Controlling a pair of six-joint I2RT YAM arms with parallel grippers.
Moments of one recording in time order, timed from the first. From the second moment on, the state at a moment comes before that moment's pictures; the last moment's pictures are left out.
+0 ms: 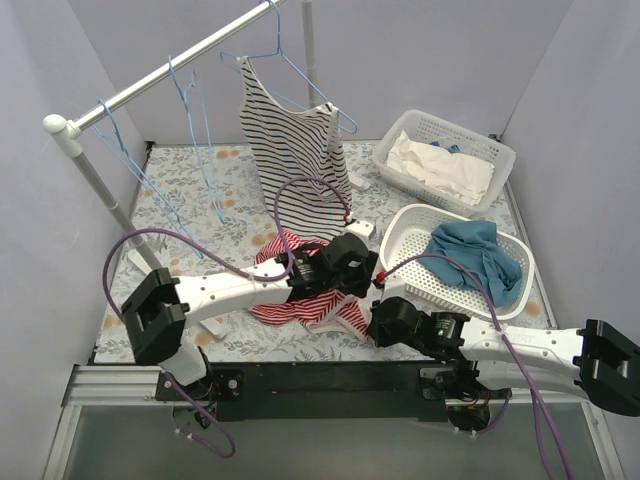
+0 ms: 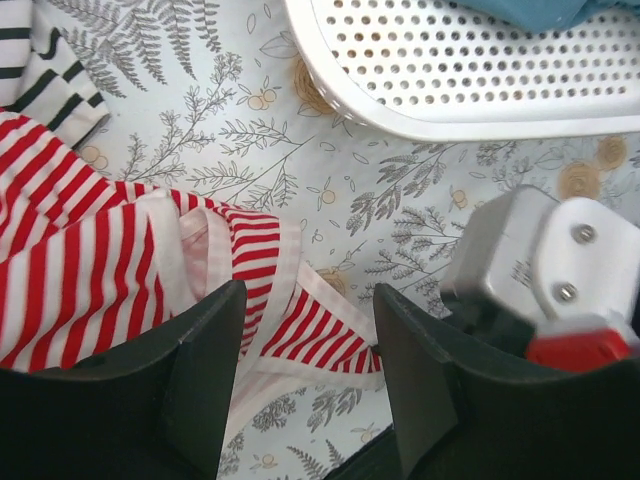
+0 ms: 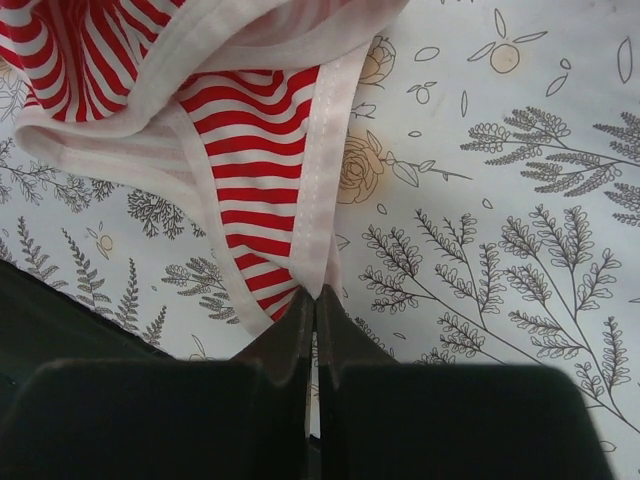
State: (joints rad) left arm -1.10 1.54 1.15 -0.34 -0.24 -0.53; right arm 1.20 0.95 0.35 -0.24 0.30 0.77
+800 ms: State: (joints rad) left arm -1.11 1.79 1.18 -0.43 -0.34 -0.52; right arm 1.19 0.87 0.29 -0.24 0.34 0.84
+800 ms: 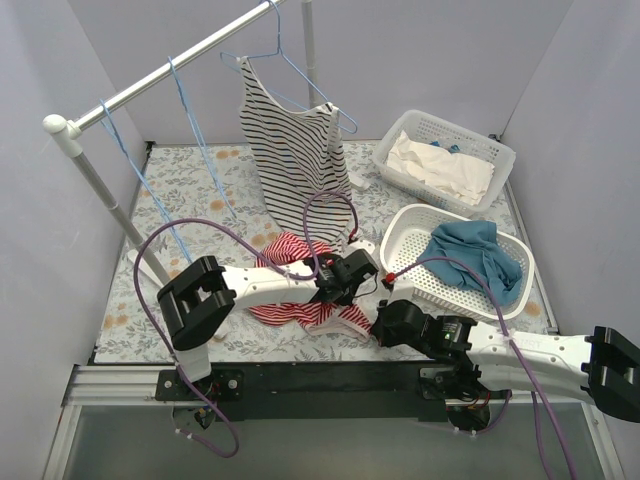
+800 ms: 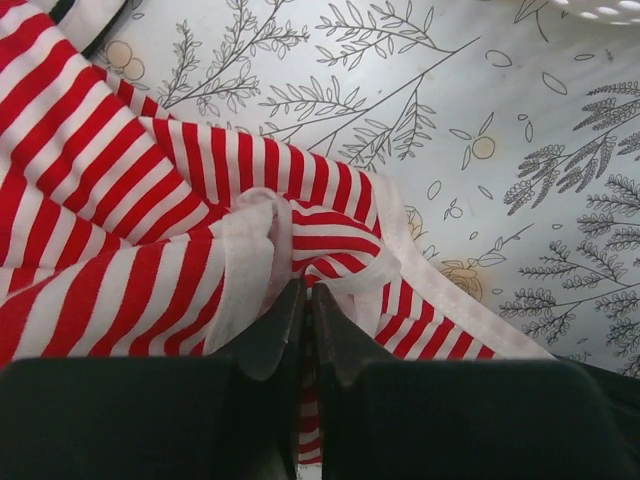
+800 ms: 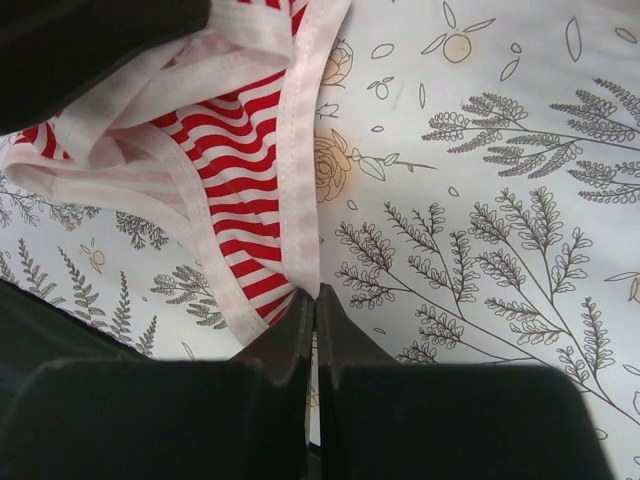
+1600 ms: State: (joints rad) left arm -1.11 1.05 1.13 -0.41 -0.75 -0.67; right arm 0.95 0.93 0.99 -0.60 0.54 0.59
